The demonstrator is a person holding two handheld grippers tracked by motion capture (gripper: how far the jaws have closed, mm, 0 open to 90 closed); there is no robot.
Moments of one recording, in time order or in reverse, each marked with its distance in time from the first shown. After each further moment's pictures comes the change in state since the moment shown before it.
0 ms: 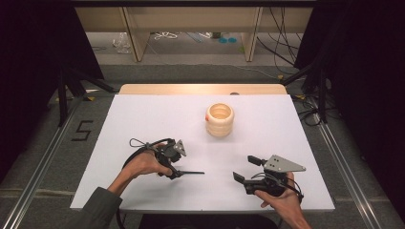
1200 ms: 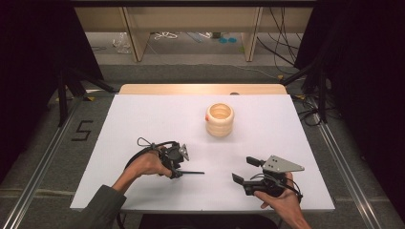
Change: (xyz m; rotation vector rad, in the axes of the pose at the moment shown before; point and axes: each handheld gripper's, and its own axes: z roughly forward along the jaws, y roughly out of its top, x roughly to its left) left arm -0.001 0.004 0.011 0.110 -0.032 0.080; right arm 0.001 0.000 0.000 0.031 0.014 -0.006
